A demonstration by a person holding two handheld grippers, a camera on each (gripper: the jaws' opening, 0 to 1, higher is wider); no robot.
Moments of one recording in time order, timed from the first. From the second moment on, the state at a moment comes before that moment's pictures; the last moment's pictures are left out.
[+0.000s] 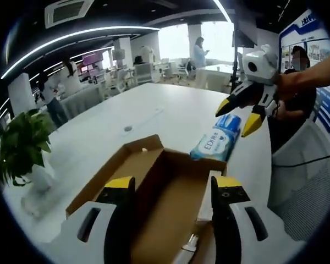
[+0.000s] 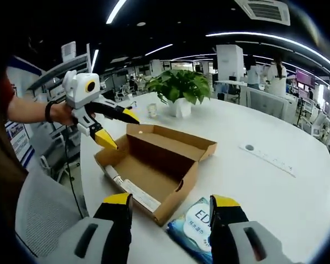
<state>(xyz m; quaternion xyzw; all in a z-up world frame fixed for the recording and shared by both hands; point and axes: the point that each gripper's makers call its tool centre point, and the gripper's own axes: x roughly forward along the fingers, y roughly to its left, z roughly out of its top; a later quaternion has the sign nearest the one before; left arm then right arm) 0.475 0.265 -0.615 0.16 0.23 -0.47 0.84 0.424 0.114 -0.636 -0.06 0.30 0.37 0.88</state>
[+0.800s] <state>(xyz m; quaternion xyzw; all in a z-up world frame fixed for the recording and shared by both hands) 0.446 0.339 -0.617 0.10 0.24 -0.42 0.87 0.428 0.173 -0.645 -0.10 0.32 0.42 0.84</state>
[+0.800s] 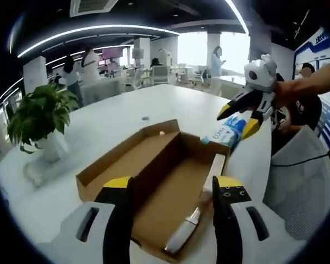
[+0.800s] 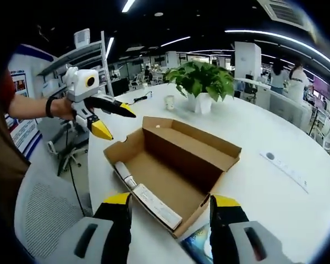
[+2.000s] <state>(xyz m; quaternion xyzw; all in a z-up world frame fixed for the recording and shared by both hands) 0.430 0.354 -0.614 0.07 0.23 -0.42 0.88 0.455 0.191 -0.681 -0.25 0.37 0.48 0.76</state>
